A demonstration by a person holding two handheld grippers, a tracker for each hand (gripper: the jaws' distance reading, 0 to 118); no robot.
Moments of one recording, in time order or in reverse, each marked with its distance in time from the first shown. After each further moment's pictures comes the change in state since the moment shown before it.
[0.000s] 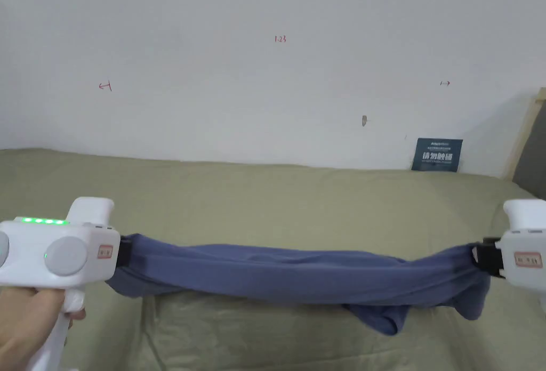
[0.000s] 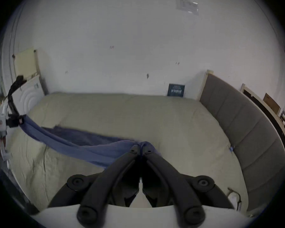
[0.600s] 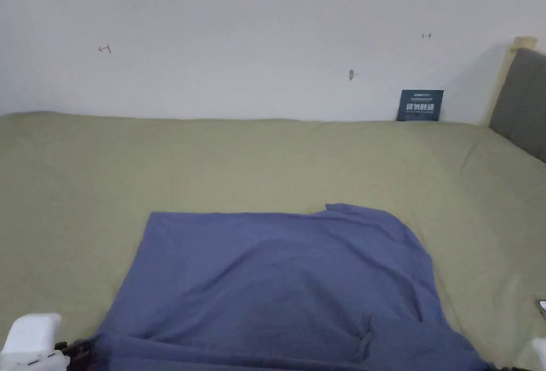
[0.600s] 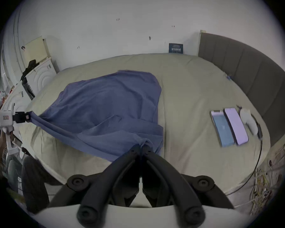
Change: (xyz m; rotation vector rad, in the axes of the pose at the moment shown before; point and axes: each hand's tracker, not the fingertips) left arm -0.029 -0.228 0.128 -0.127 -0.049 0.068; right arm -0.002 -0.254 0.133 -0.161 0.079 -0.082
